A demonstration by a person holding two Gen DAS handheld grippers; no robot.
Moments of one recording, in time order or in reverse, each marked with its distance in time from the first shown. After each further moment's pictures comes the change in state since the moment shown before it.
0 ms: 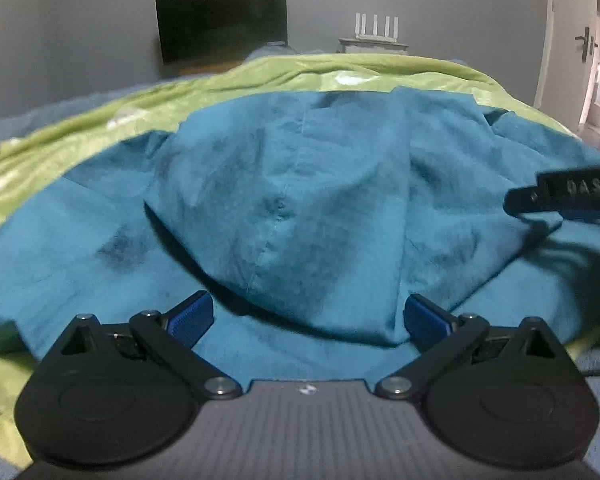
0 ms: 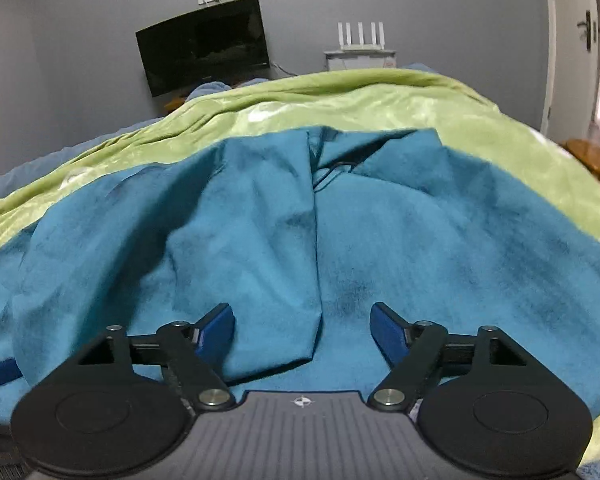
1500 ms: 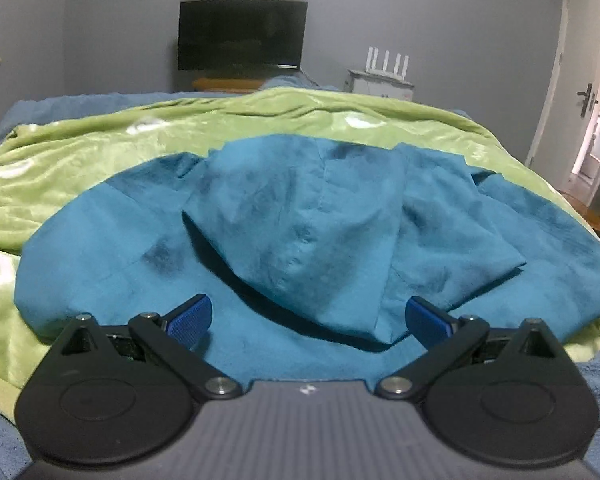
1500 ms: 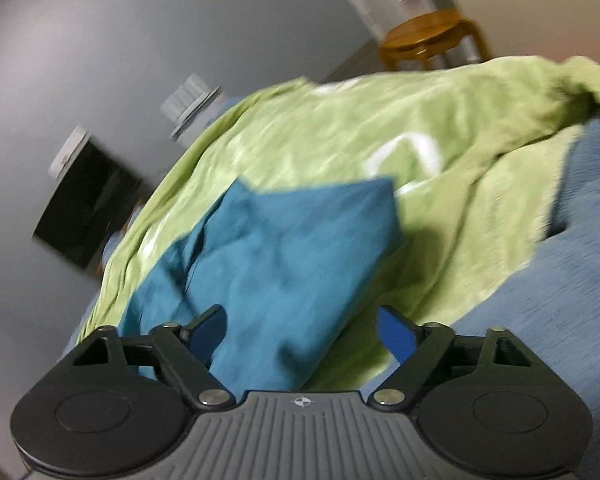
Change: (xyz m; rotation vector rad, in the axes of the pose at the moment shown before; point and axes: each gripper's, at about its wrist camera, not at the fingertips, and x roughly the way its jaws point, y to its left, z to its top) left arm -0.062 0.028 0.003 -0.134 -0.053 -0.069; right arm -0.133 -0.140 -0.047 0.790 -0.128 -0.079
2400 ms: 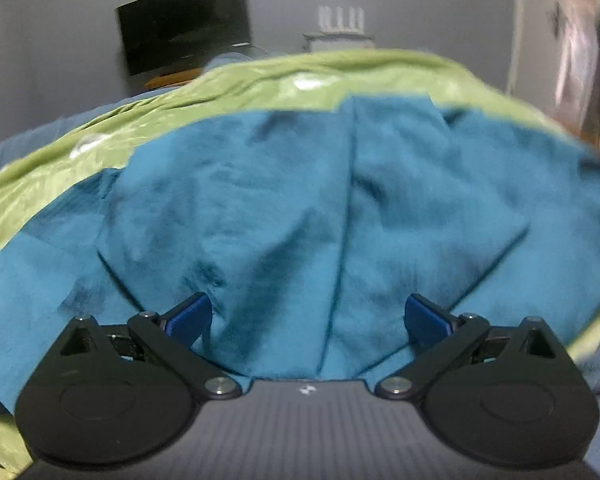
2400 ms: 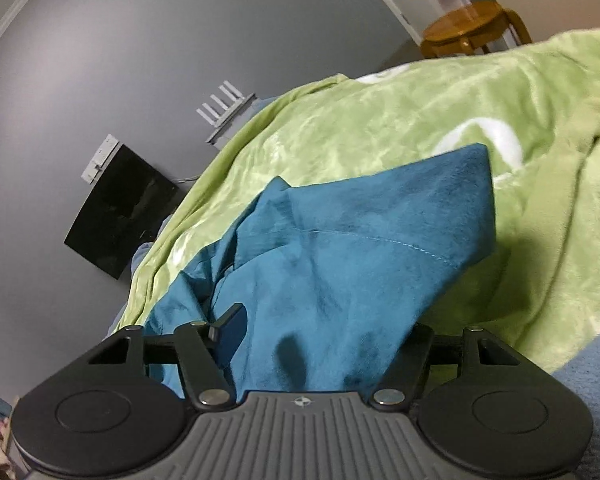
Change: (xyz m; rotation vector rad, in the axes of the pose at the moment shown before) left arm 0.066 -0.061 0.008 0.235 0.091 0.004; right arm 0.083 0.028 -0.006 -0.056 -0.011 0.154
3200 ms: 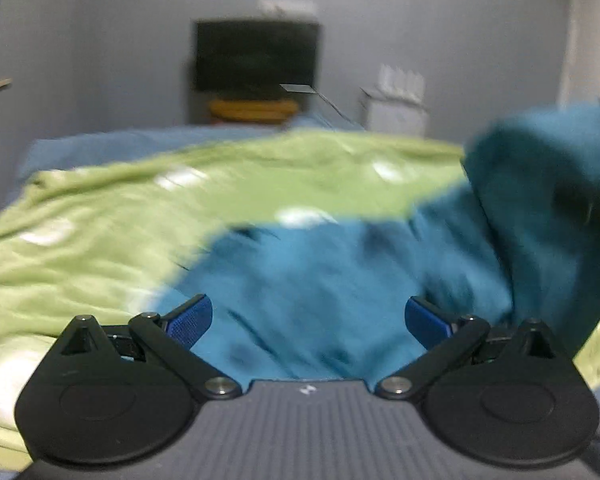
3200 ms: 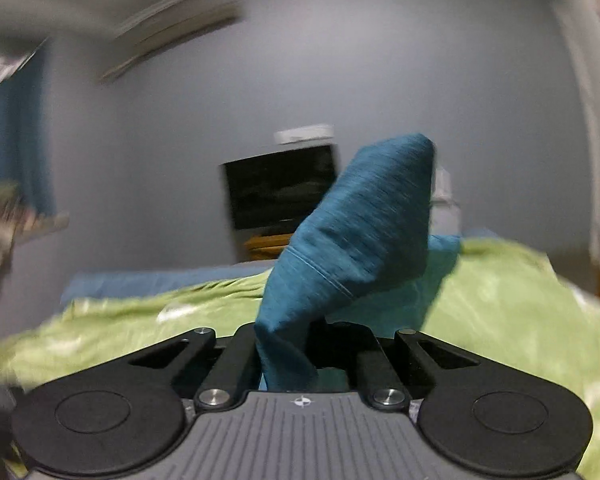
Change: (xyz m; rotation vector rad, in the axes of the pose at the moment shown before) left arm -0.126 0.143 0.037 -0.258 -0.138 0.048; right arm -0.052 0.205 -0.075 -0.897 -0.153 0.317
